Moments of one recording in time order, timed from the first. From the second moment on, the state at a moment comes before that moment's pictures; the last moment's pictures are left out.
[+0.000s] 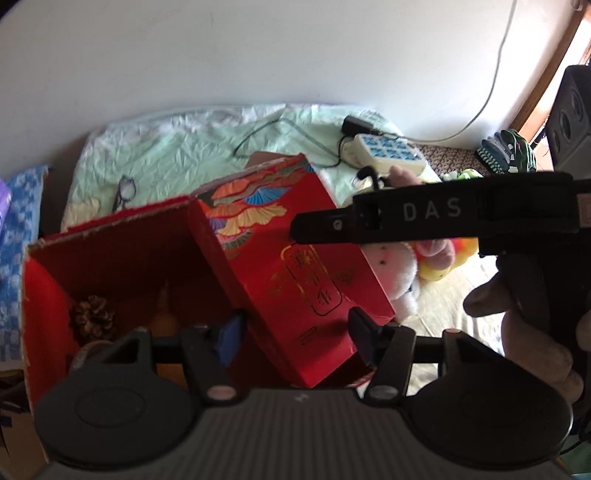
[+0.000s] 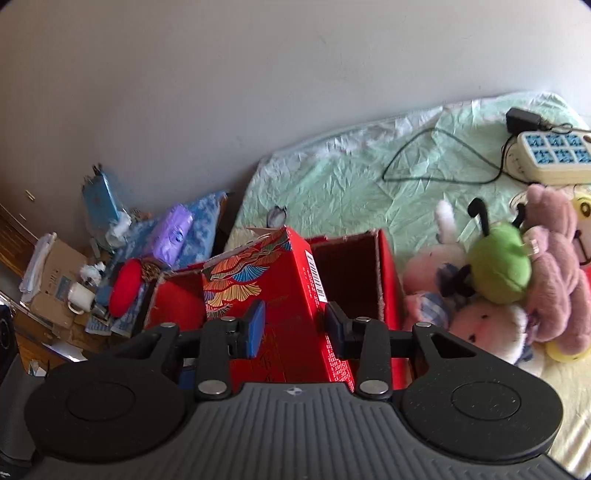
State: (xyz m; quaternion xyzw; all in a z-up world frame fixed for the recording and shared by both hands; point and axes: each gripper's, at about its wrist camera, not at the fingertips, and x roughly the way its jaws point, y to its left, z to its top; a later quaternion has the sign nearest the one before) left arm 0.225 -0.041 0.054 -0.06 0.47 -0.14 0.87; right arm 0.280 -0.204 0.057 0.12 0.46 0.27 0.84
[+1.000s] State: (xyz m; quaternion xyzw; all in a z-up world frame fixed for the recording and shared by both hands) left arm 0.308 -0.053 -0.030 0.01 0.62 -0.21 0.76; right arm 0.313 -0.174 0.035 0.03 0.53 0.19 0.83
